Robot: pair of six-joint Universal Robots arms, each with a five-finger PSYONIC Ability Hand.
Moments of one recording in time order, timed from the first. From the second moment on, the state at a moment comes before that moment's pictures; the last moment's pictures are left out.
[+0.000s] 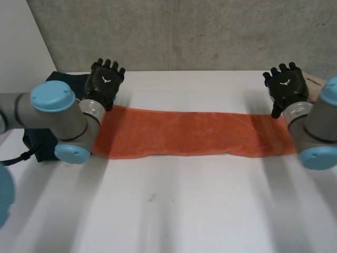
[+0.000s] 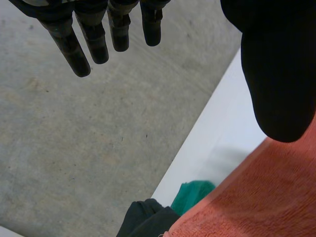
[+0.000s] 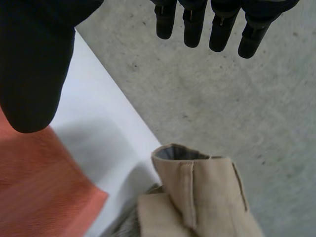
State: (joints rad) left arm 4.35 -2.38 -1.08 3.55 -1.51 3.84; right arm 1.77 -0.89 1.26 -0.37 1.51 2.51; left_hand 0.19 0.21 0.22 0.20 0.05; right_hand 0.23 0.21 0.21 0.22 0.05
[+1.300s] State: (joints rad) left arm 4.41 -1.81 -1.69 3.55 -1.47 3.52; right arm 1.92 -1.04 1.45 -0.50 1.21 2.01; left_hand 0.19 0.21 0.22 0.20 0.05; right_hand 1.12 1.18 1.19 1.20 1.00
